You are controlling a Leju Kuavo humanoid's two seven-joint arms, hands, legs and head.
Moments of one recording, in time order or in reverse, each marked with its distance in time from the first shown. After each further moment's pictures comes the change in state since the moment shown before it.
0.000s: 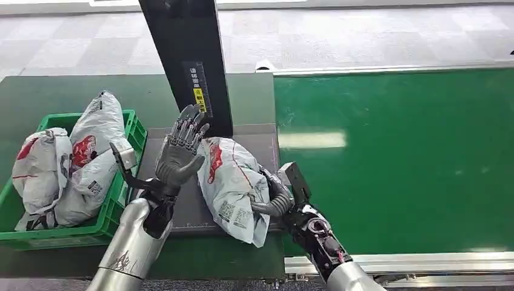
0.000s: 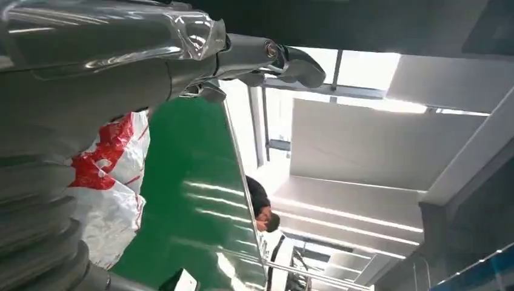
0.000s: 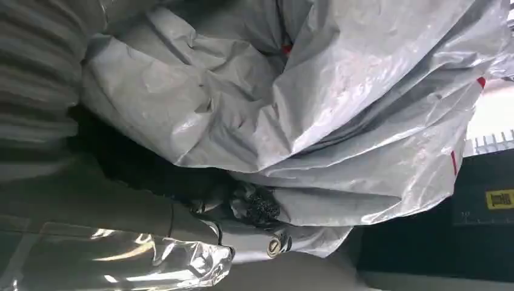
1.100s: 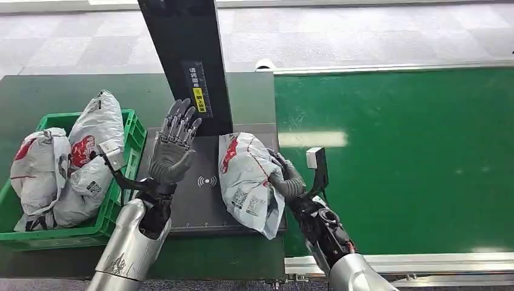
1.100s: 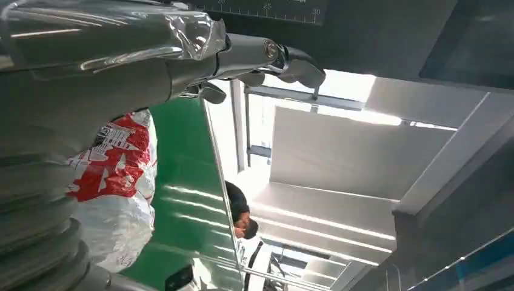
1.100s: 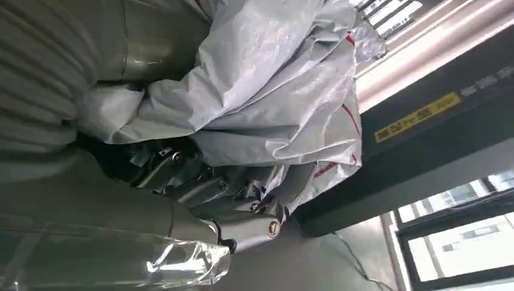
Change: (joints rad) left arm 0.016 0.001 -0.004 -0.068 0.064 0.033 -0.007; right arm -0.054 0.006 -0.089 0.033 -0.322 0.116 0.063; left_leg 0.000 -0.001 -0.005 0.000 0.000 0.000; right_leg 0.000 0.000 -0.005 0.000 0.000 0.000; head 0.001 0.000
